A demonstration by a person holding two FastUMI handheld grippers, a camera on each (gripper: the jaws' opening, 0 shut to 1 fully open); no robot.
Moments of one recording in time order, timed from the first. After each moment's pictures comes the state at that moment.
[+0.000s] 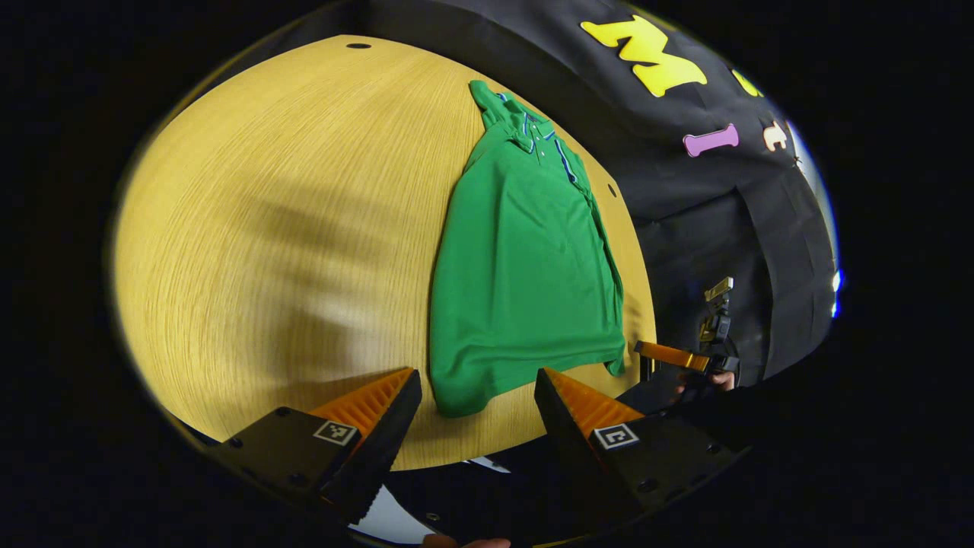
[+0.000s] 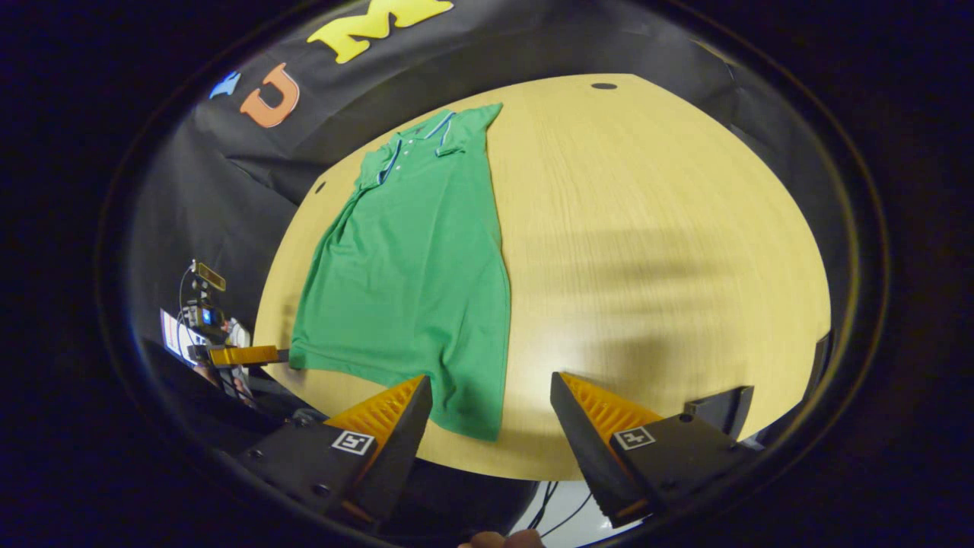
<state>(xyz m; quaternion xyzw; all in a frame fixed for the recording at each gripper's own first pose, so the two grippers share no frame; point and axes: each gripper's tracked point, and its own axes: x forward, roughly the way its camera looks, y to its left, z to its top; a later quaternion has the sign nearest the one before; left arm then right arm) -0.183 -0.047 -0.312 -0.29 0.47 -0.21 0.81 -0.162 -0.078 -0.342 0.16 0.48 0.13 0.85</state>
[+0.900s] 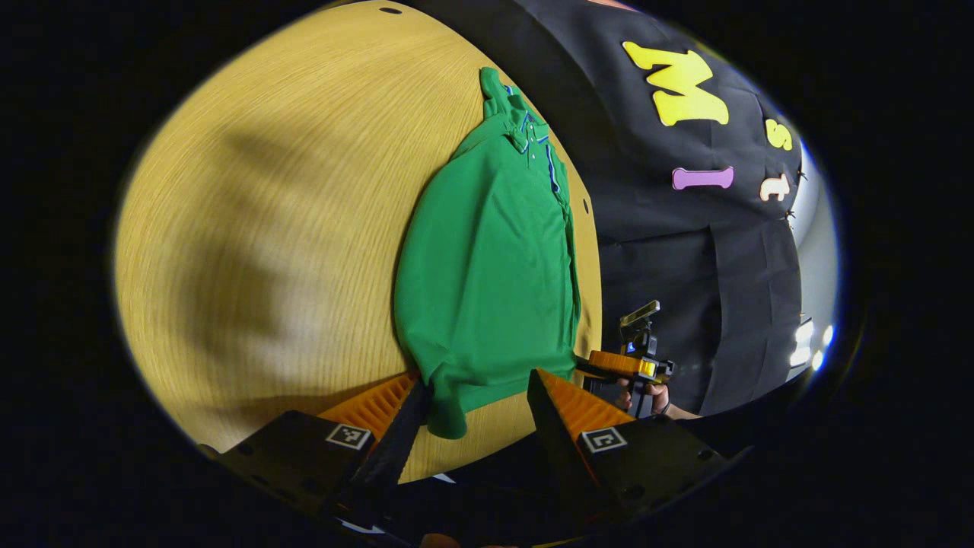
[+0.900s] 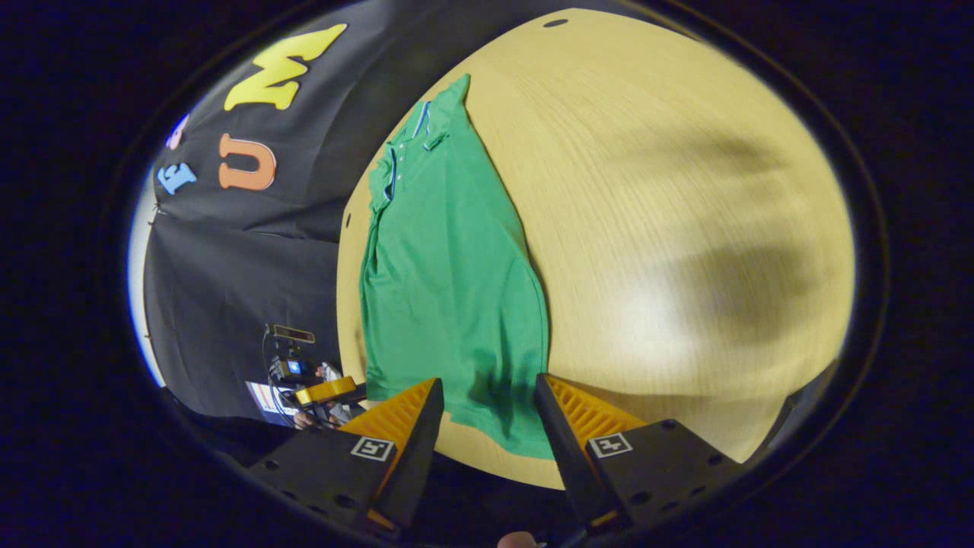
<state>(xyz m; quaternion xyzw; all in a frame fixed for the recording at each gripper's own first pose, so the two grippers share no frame) -0.160 -0.078 -0.308 -0.39 0.47 -0.26 0.75 -0.143 -0.040 -0.340 0.32 0.53 0.19 0.76</state>
